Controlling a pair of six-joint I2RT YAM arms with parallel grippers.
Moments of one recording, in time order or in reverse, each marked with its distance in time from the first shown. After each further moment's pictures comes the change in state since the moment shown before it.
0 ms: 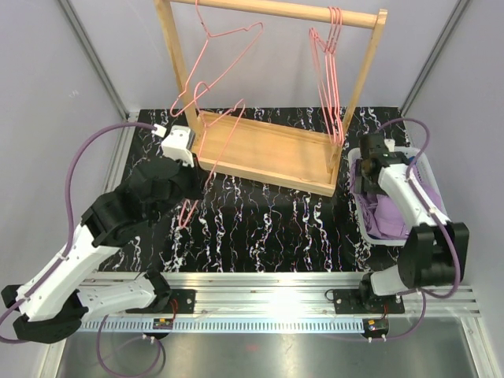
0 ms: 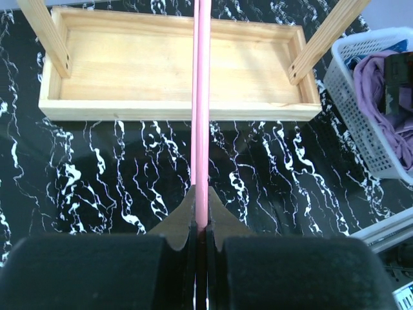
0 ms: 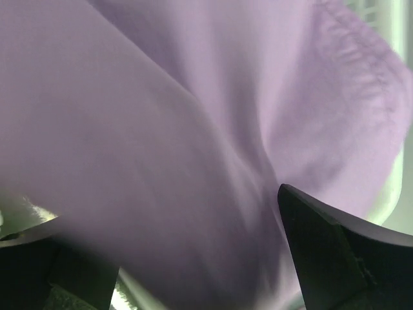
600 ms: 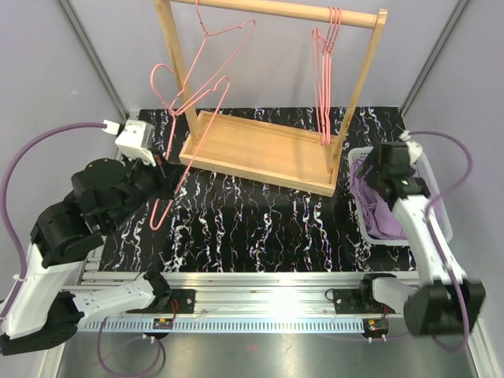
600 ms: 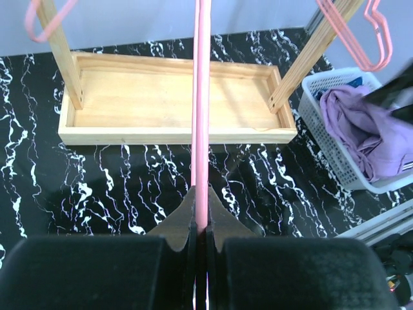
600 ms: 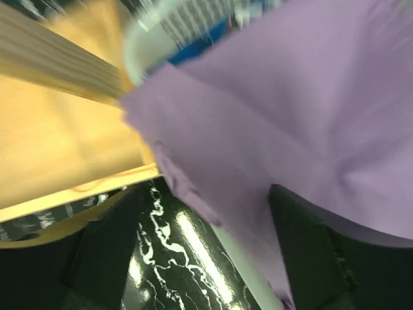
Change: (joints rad) left arm 0.001 -0.054 0.214 -0.133 0.011 0.036; right arm -0.049 -0.434 -0.113 0.216 -0.236 0.311
